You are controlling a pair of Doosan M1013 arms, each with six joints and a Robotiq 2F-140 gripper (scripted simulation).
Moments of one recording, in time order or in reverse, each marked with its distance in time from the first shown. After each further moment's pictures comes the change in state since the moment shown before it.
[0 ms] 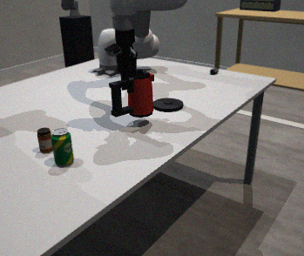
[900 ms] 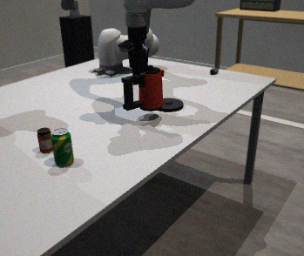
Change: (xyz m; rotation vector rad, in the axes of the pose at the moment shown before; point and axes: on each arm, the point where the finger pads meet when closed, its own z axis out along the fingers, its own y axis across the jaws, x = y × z) left arm -0.075 0.027 0.000 0.000 0.000 0.000; right arm 0.000 0.000 0.000 0.000 0.000 0.000
